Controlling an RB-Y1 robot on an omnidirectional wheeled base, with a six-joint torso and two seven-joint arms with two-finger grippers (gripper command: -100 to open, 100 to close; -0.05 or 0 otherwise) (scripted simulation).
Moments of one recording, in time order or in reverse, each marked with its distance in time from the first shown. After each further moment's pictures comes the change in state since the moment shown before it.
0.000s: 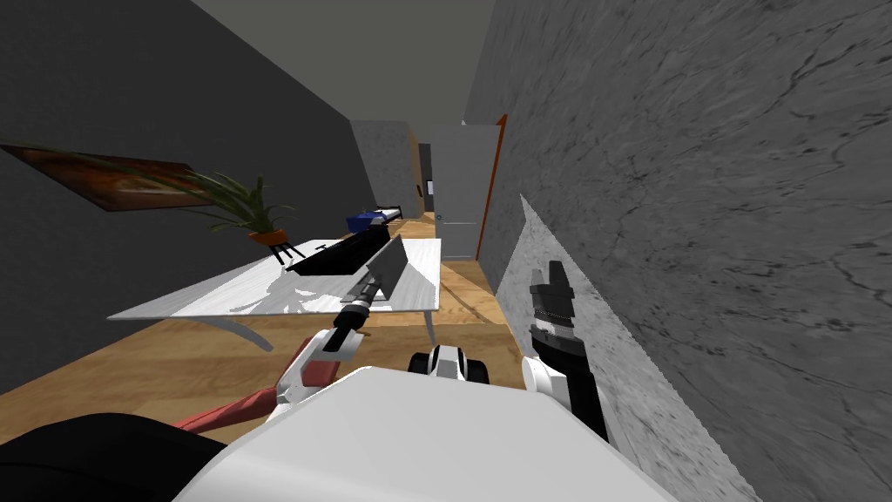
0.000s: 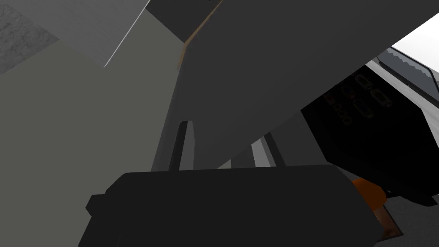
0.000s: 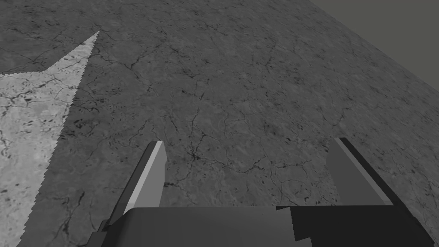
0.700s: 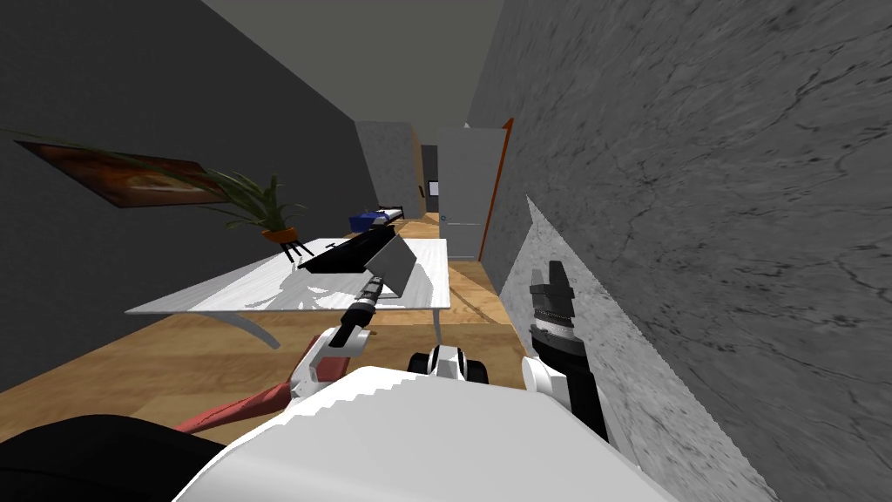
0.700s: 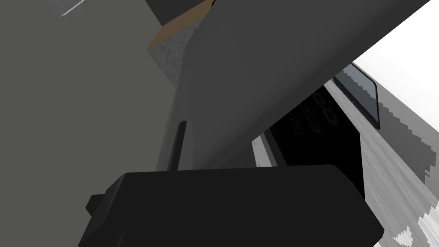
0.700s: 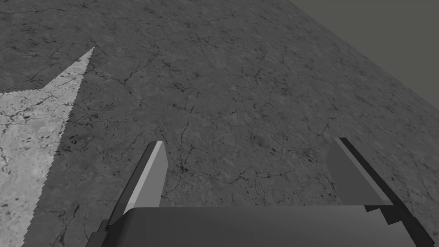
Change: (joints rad) left arm -0.031 -0.058 -0.020 -0.009 0.118 0.045 0.121; right arm 0.000 0.000 0.000 0.000 0.000 0.000 0.000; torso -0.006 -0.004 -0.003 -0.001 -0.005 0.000
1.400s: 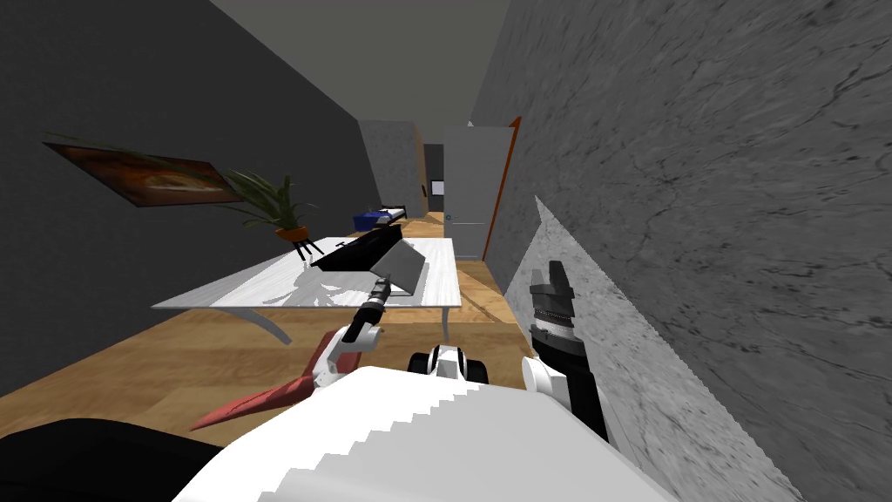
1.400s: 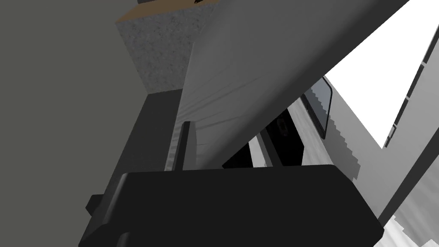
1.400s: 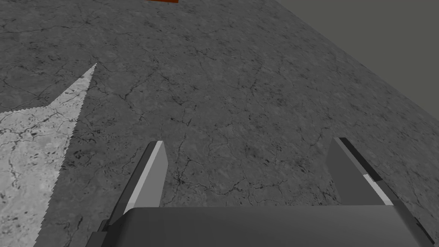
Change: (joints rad) left arm -0.058 -0.088 -0.023 0.078 0.104 -0.010 0.100; right arm 0.000 0.000 0.000 0.000 0.000 0.000 0.000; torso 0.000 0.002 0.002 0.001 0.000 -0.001
